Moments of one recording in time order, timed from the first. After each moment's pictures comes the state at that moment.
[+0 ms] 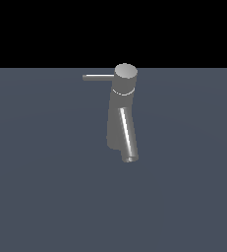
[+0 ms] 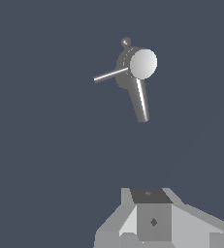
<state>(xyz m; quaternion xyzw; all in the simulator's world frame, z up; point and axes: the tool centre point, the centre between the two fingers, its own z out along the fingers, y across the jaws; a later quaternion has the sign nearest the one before) -0.235 0.026 0.457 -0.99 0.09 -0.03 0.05</state>
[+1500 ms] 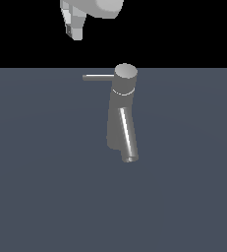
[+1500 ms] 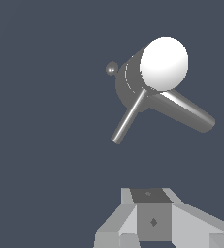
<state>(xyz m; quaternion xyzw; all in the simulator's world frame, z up) -0.131 0.068 0.348 -0.88 0.44 -0.13 0.16</state>
